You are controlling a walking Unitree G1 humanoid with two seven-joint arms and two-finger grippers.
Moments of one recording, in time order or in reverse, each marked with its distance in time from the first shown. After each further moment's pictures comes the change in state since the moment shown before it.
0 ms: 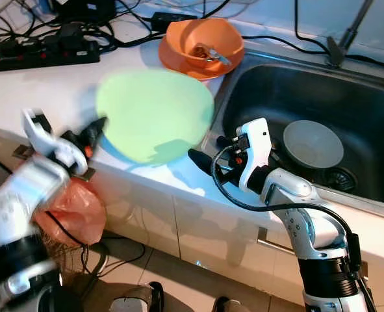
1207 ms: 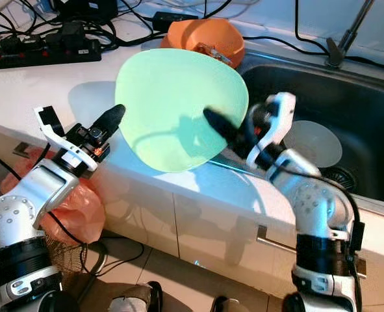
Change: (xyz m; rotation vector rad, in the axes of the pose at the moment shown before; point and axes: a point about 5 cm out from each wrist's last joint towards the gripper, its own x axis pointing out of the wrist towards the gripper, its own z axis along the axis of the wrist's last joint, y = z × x) left arm 0.004 -0.022 -0.012 -0.033 0.066 -0.304; right arm 0.003 -0.018 0.036 0.352 -0.240 -0.023
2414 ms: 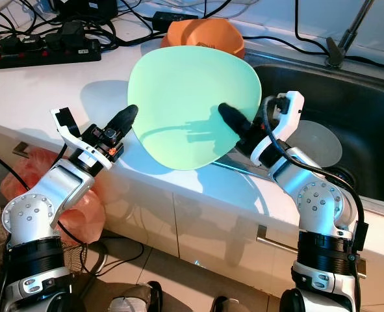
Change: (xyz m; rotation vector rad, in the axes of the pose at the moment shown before) left arm 0.013 0.002 -0.017 -0.029 0.006 -0.018; right arm -0.002 -0.005 0.004 0.081 -0.036 -0.041
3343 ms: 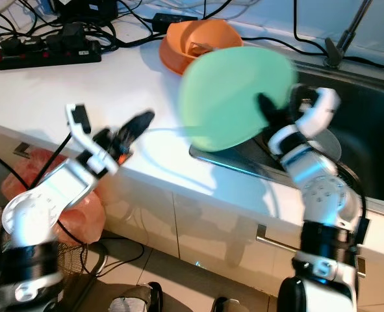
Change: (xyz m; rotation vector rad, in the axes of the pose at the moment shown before) left arm -0.005 -0.006 -0.009 0.231 0.139 0.011; right arm -0.009 -0.043 0.030 0.034 -0.235 -0.326
